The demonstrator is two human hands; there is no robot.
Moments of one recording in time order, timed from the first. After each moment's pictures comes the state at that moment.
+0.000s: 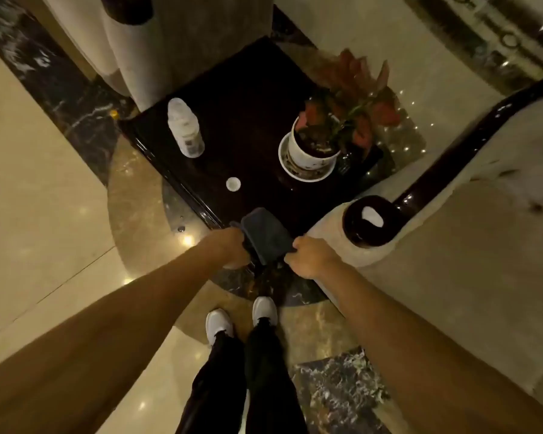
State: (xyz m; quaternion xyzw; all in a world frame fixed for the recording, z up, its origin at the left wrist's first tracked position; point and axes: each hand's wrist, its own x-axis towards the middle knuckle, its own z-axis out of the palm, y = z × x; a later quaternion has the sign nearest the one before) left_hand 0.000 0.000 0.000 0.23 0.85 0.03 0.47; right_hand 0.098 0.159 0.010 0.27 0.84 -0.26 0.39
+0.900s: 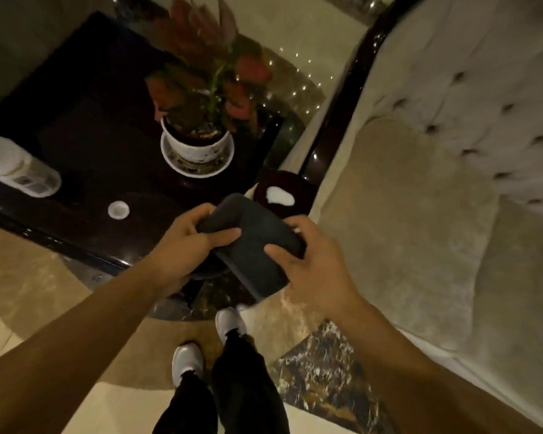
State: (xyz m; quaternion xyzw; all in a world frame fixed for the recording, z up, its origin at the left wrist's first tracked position) left_hand 0.018 0.106 -0.005 0.10 0.63 0.53 0.56; right_hand 0.191 0.218 0.039 0.42 0.77 -0.48 -0.01
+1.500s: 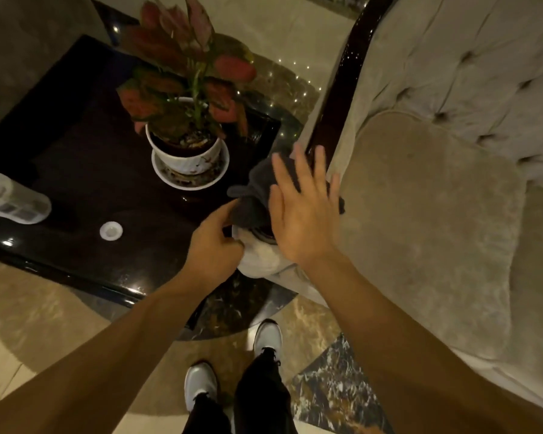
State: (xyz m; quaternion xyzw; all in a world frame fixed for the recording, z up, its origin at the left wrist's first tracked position) left_hand 0.038 0.156 -0.057 0.24 0.74 0.48 0.41; right_hand 0.142 0.275 -0.027 0.38 0.92 -0.07 -0.06
